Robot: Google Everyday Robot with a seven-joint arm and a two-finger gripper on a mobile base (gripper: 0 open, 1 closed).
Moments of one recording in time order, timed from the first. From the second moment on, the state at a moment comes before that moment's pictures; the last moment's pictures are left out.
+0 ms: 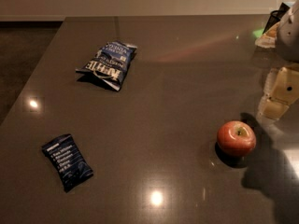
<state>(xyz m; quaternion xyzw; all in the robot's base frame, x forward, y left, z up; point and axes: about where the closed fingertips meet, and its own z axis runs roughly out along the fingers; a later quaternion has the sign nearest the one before) 0.438 -0.217 0.976 -0.60 0.78 -0.03 0.16</state>
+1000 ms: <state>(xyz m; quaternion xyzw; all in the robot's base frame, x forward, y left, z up) 0.520 -0.138 0.969 -0.58 0.80 -0.01 0.18</state>
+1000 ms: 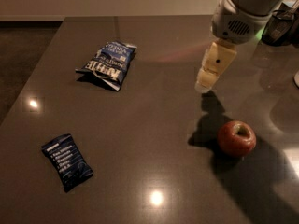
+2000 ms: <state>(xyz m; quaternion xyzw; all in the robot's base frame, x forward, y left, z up) 0.646 -0.017 0.922 -0.48 0.86 -0.01 0.19</state>
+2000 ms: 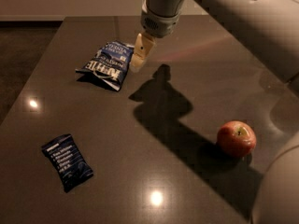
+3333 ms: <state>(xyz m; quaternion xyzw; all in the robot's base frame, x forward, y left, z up) 0.720 0.078 0.866 -0.44 0.88 0.06 0.16</state>
